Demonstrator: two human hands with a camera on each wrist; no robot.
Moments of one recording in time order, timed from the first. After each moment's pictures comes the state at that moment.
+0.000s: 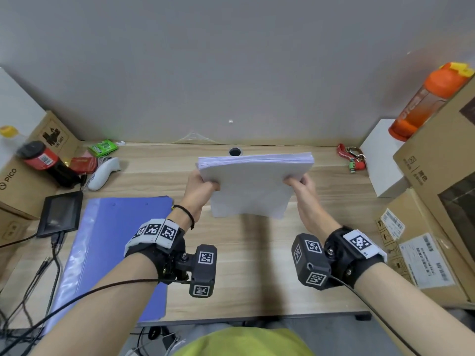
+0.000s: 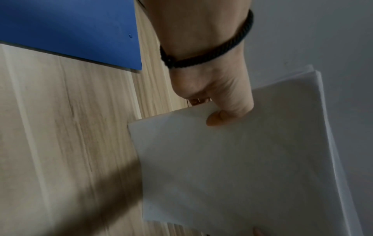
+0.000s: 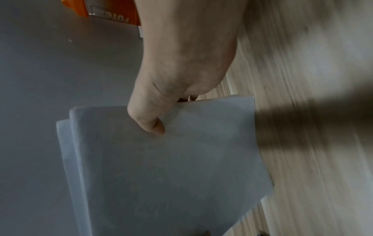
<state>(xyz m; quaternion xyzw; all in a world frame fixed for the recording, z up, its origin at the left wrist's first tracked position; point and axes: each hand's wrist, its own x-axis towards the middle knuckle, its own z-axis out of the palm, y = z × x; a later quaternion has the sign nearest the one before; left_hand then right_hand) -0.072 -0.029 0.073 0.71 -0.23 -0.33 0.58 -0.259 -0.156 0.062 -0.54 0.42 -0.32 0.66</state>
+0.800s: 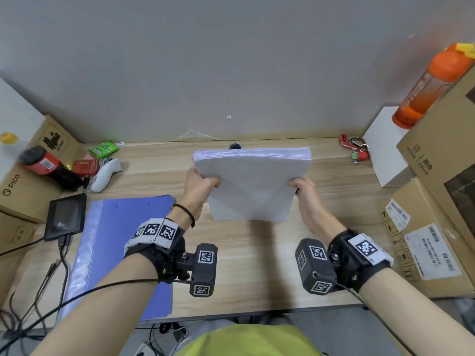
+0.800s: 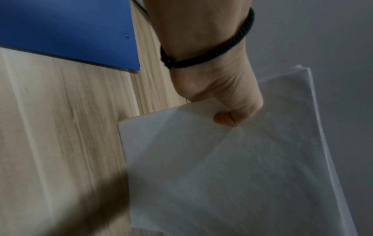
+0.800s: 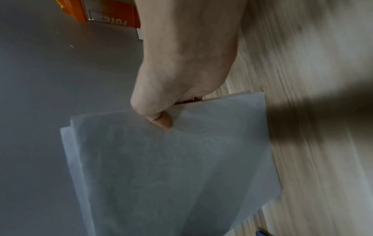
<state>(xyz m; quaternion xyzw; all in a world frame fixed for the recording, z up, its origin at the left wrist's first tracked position) -0.078 -0.028 0.086 0.71 -0.23 -0.32 0.58 -0.267 -0.151 0.057 -0.51 0.44 -0.30 0.67</state>
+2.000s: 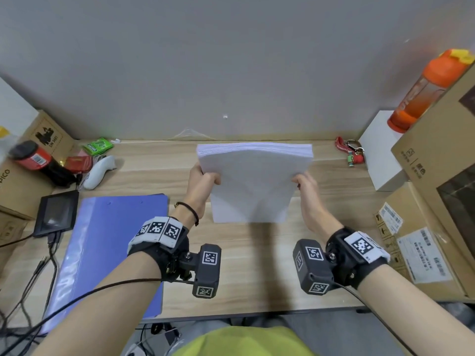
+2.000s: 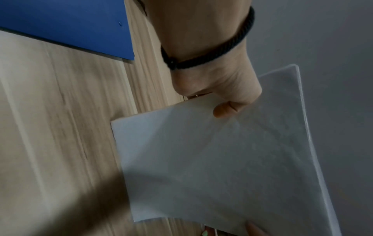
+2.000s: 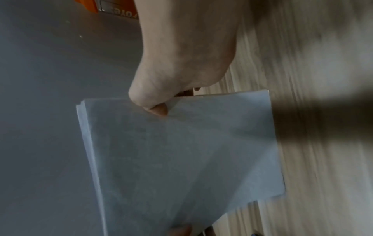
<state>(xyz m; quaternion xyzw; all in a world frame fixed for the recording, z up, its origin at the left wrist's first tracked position) -0.094 -0.045 0.084 0.70 -0.18 -0.33 0.61 -0.273 -0.160 0.068 -0.53 0.46 -0.33 0.64</state>
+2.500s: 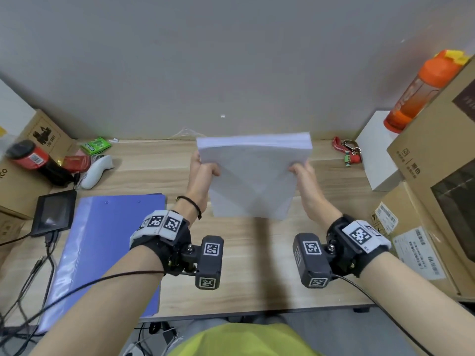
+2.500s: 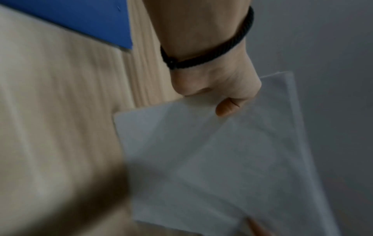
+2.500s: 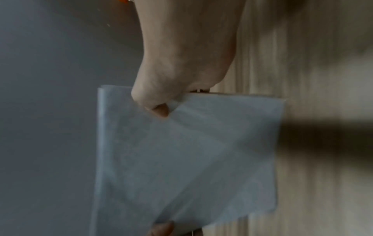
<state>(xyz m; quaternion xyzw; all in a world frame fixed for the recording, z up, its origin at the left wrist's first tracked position) -0.093 -0.059 0.086 0.65 -0.17 -0.33 0.66 -0.271 -0.176 0.082 -0.56 0.42 -0.32 0.64</state>
